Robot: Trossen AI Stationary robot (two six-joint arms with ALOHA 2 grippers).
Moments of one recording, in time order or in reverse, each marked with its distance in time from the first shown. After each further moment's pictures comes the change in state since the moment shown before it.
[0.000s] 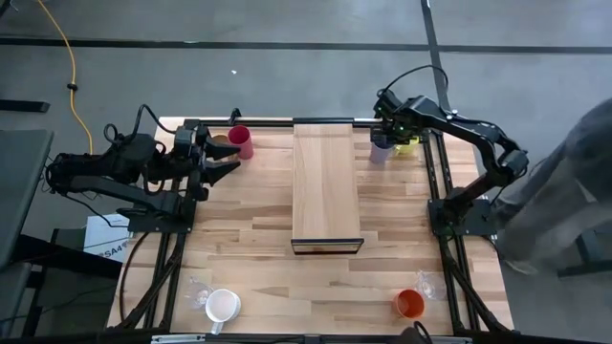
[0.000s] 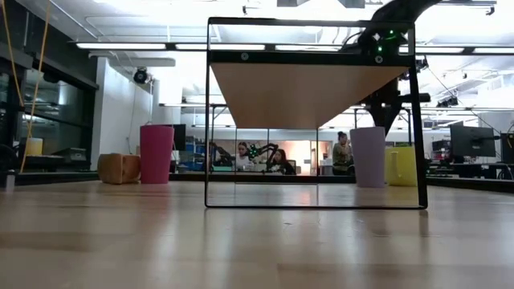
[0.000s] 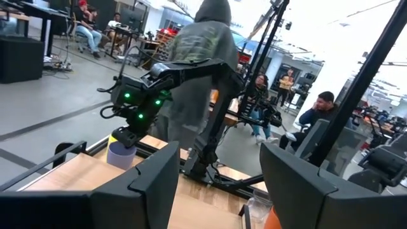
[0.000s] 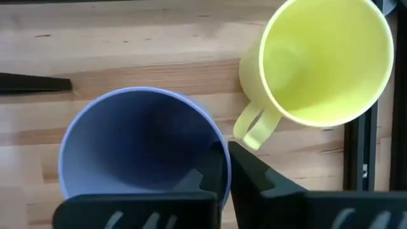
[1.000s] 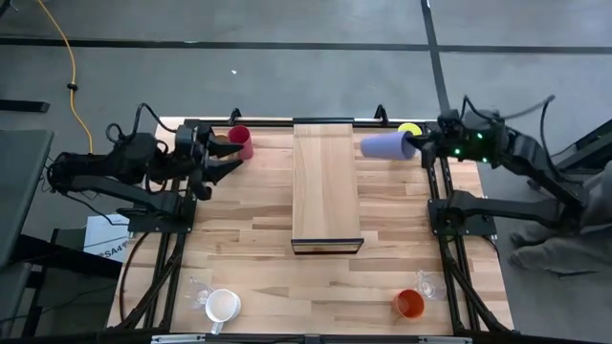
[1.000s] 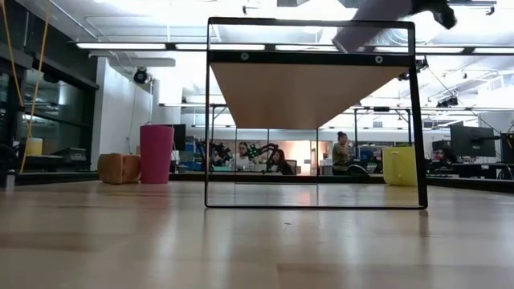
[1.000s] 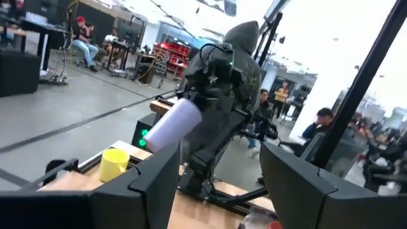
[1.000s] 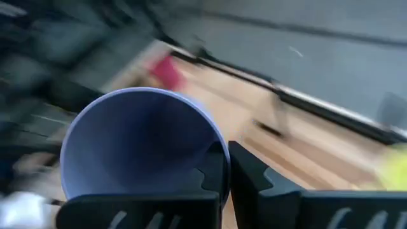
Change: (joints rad) left arm 0.000 0.042 0.000 0.105 0.005 0.047; right arm 0.351 -0.821 -0.078 0.207 -0.137 -0.332
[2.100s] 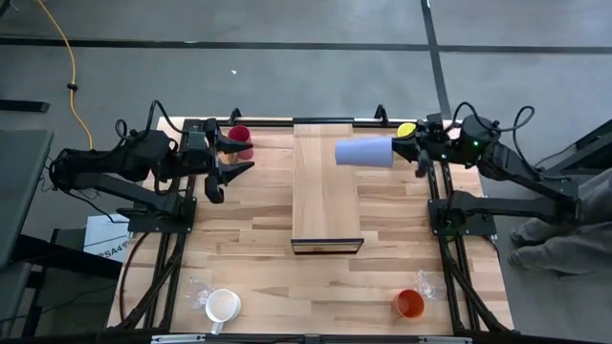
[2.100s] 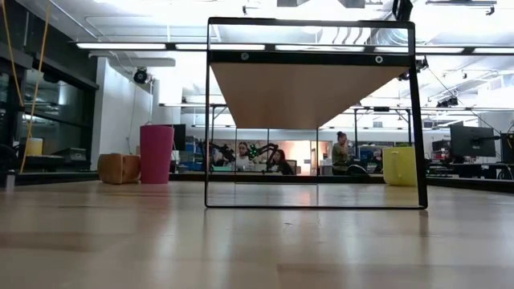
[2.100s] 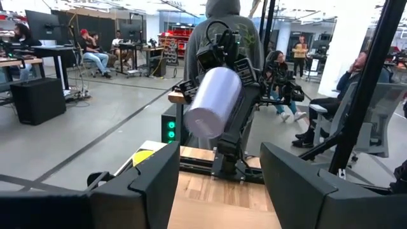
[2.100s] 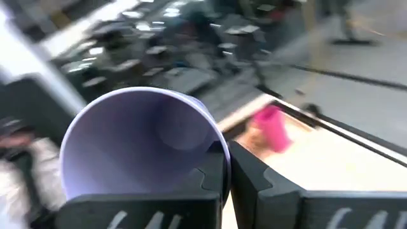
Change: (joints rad) left arm 0.000 0.109 0.122 -0.114 -0.012 0.216; right arm 0.069 0.003 -0.194 0.573 -0.208 -0.003
